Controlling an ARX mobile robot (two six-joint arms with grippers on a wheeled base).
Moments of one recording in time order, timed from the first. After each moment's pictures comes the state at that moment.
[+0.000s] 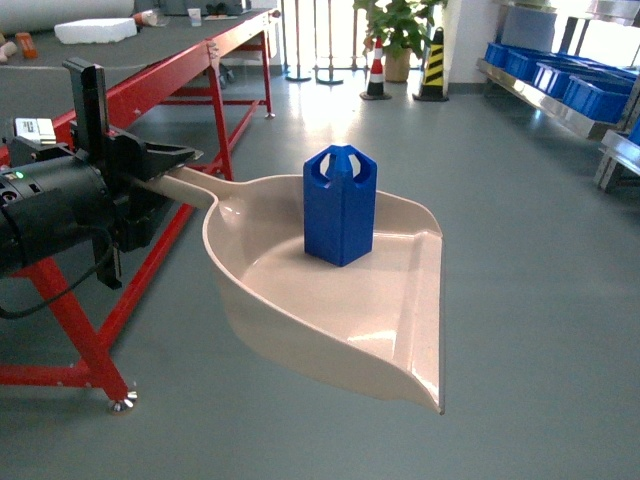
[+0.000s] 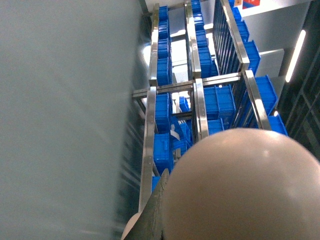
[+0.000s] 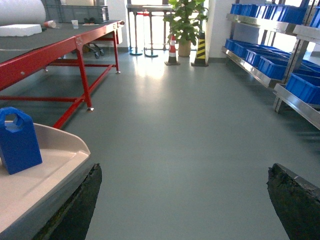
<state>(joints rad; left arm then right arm) -0.10 1.99 0.77 1.18 0.36 -1.34 0.15 0.65 0.13 0.51 0.15 -0.01</state>
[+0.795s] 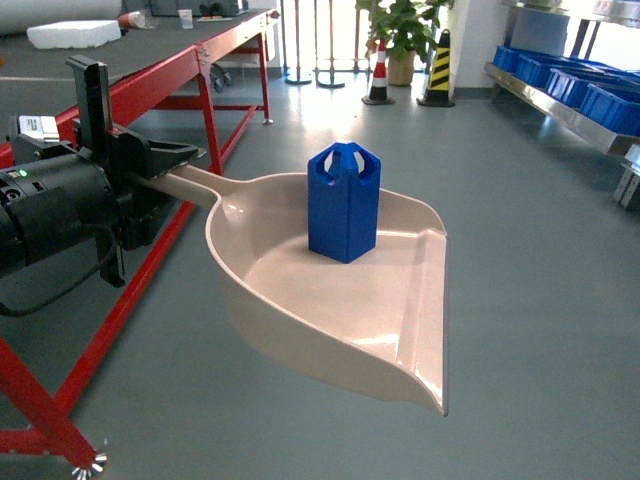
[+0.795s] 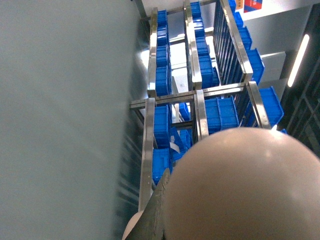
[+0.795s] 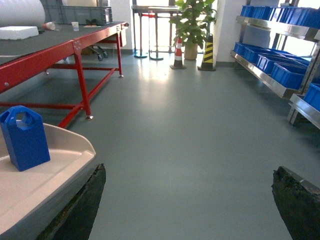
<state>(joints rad) -0.10 1.99 0.77 1.18 0.36 -1.34 0.15 0.65 0.13 0.51 0.15 -0.01</state>
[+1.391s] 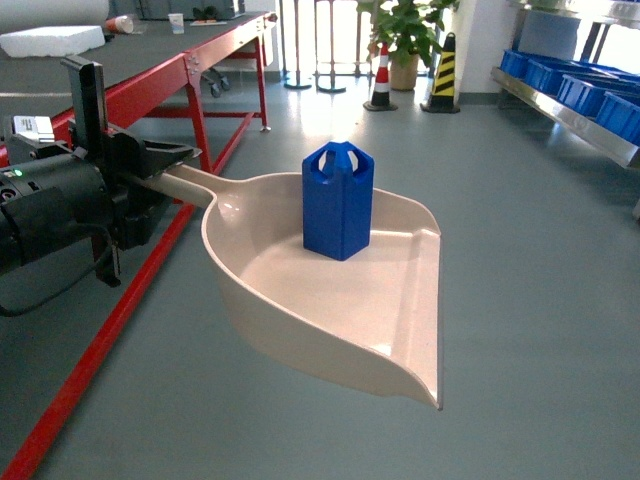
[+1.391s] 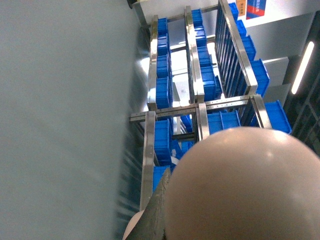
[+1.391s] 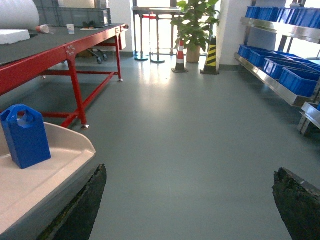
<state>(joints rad) -0.10 1.99 0.77 1.18 0.36 -1.33 0.15 0.65 0.13 0.51 0.15 -0.01</state>
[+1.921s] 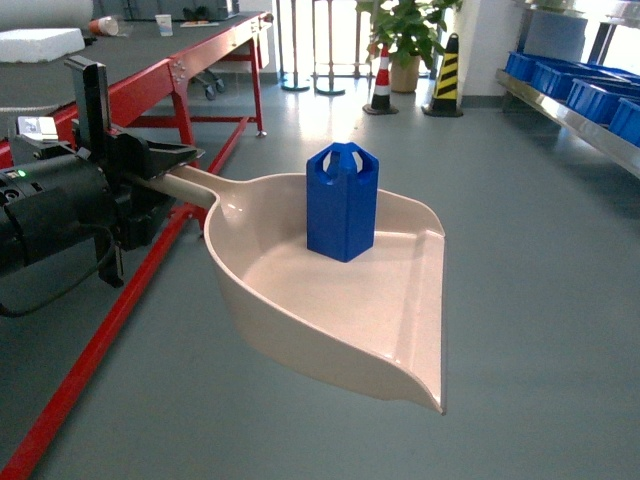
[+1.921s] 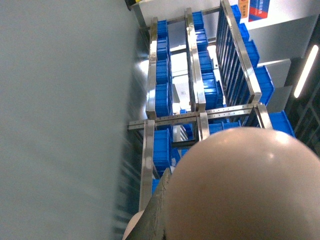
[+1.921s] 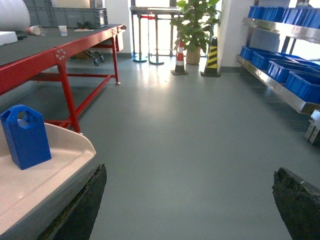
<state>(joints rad) -0.10 1.99 0.77 1.18 0.36 -1.34 0.15 0.65 0.13 0.51 0.15 -0.01</state>
